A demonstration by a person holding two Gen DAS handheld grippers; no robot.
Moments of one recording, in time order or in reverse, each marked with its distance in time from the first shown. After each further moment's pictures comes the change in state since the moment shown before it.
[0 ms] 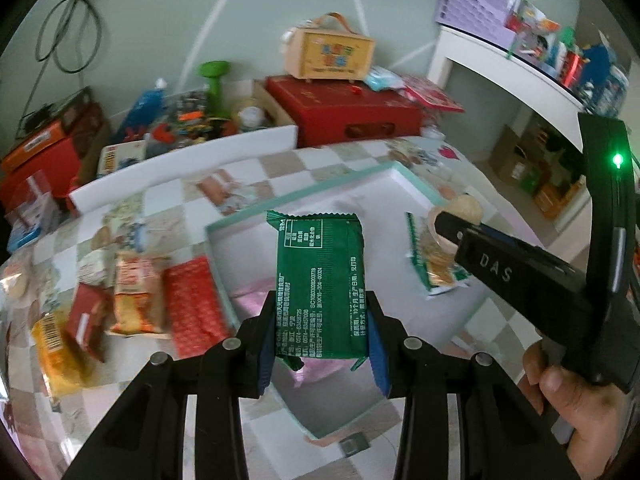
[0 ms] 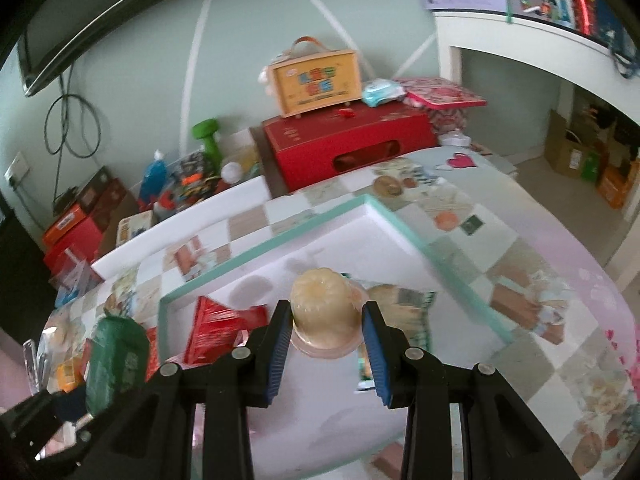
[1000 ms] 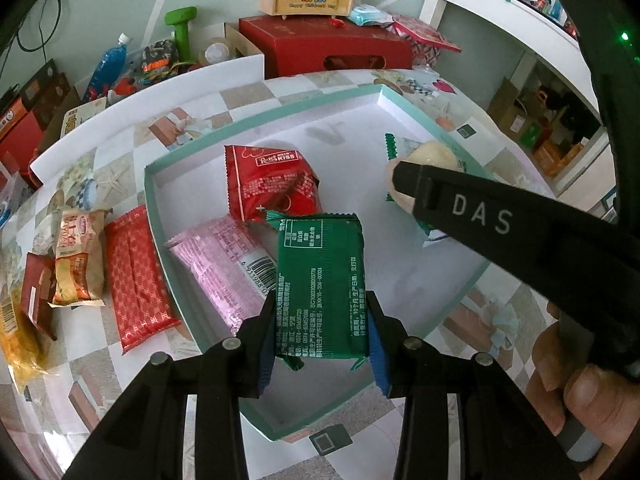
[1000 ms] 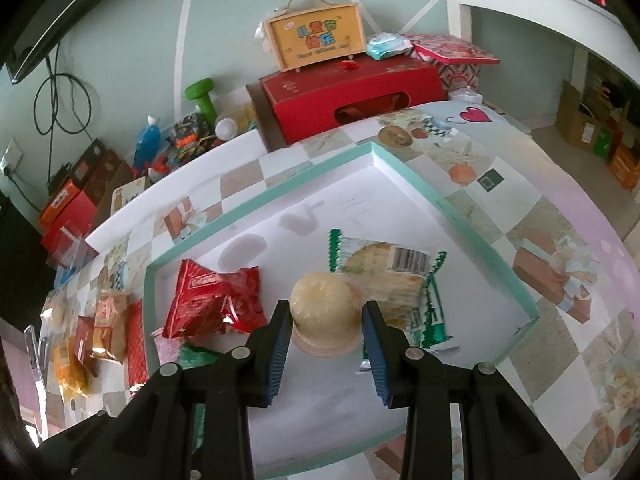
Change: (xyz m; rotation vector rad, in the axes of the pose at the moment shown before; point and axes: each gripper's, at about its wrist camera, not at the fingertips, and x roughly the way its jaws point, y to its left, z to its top) left arm 0.056 -0.020 -0.024 0.027 0.183 -0.010; right arm 0.034 -0.001 -0.012 -0.006 0.156 0.039
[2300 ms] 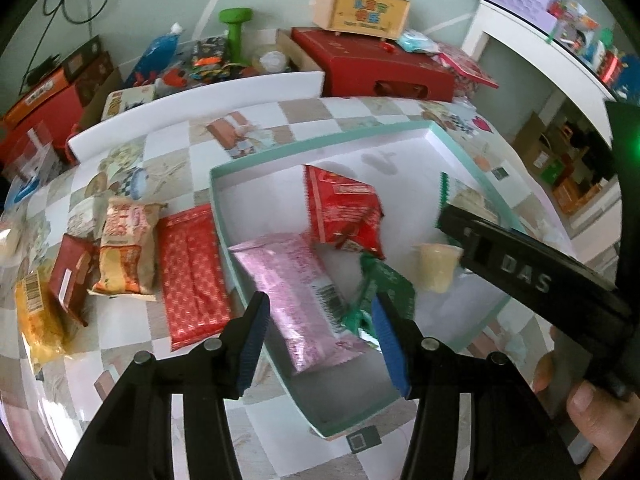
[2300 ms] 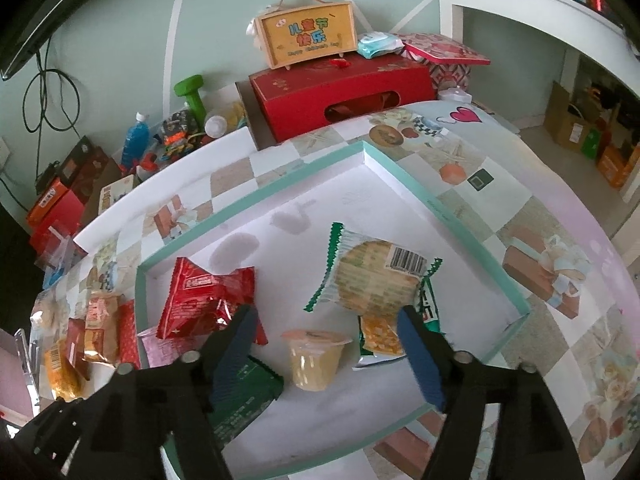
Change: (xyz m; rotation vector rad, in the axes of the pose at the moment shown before) left arm -0.021 0.043 0.007 -0.138 -0.041 0.053; right arm -0.001 0.004 0.002 0.012 0.011 -0.067
